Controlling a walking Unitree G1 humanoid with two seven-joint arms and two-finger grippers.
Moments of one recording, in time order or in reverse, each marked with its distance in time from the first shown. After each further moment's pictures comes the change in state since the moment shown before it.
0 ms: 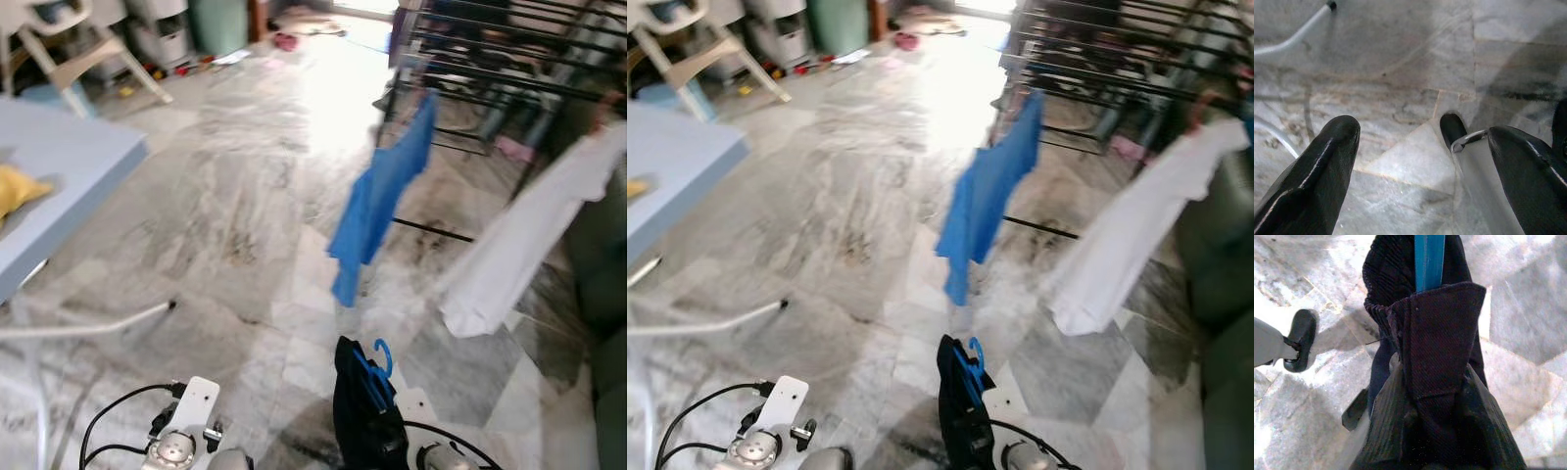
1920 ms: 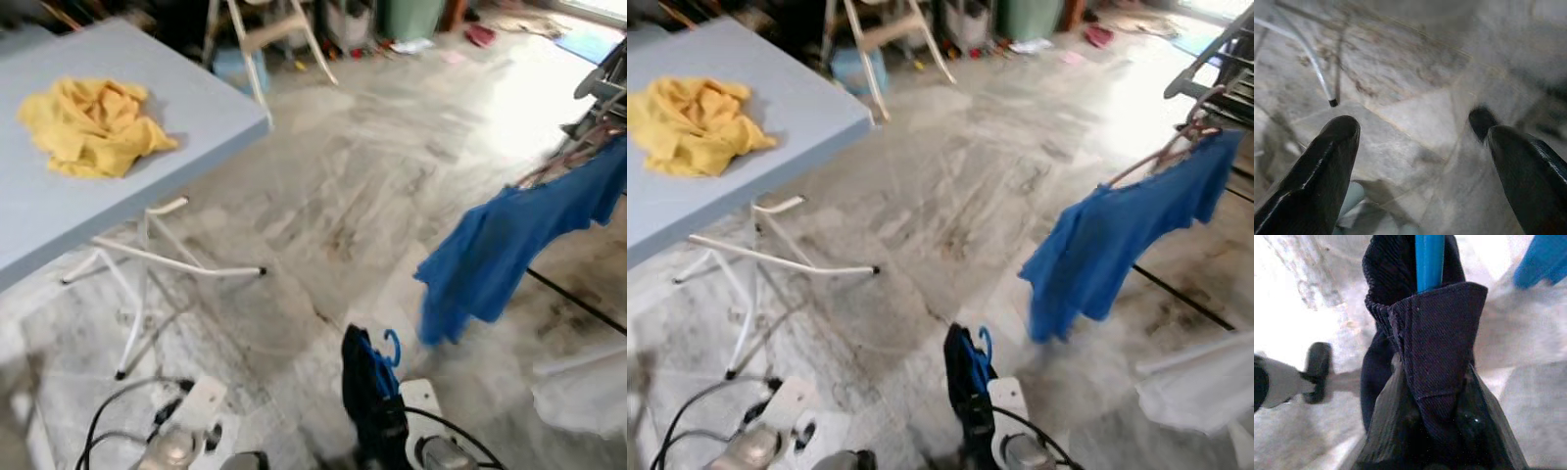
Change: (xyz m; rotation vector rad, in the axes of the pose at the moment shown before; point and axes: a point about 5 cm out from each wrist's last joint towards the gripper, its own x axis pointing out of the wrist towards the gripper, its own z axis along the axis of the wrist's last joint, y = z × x) left arm 0.002 -0.001 0.012 0.149 -0.025 -0.034; right arm 0.000 -0.011 0.007 0.099 -0.037 -0.069
